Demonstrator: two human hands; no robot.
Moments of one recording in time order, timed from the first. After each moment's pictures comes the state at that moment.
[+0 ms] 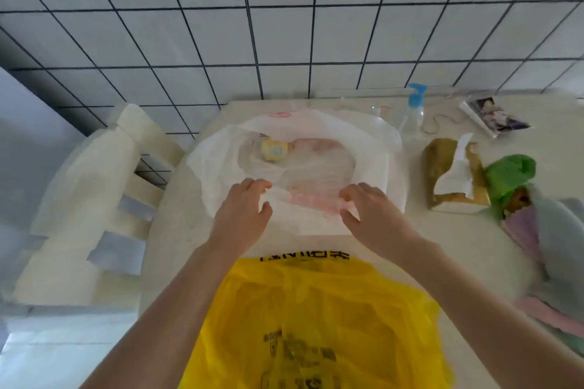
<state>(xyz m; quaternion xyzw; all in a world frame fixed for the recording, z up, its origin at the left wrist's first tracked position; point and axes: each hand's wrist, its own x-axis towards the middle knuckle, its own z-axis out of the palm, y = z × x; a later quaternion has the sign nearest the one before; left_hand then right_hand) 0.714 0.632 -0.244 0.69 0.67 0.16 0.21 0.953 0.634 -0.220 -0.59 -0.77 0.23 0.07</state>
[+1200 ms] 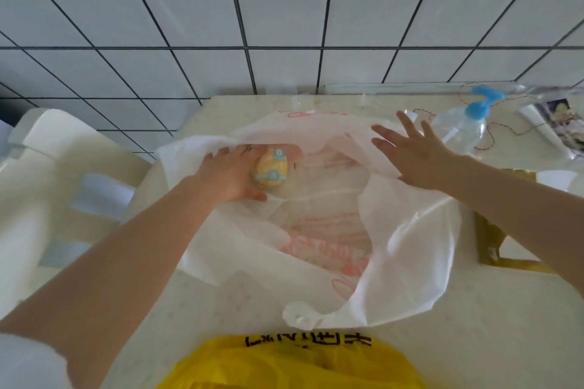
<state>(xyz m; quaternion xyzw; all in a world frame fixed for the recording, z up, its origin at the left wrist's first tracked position) 0.674 0.850 -0.334 0.74 0.64 -0.15 0.16 1.013 0.884 -0.317 -0.46 -0.82 -0.10 -0.33</state>
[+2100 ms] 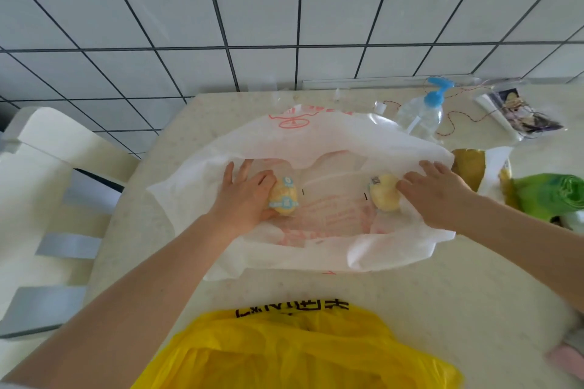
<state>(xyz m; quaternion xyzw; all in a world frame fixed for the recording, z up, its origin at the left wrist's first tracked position) 0.726 0.776 -0.336 0.81 0.56 -0.11 0.11 1.059 0.782 -0.289 -0.49 -0.76 -0.04 -0.42</state>
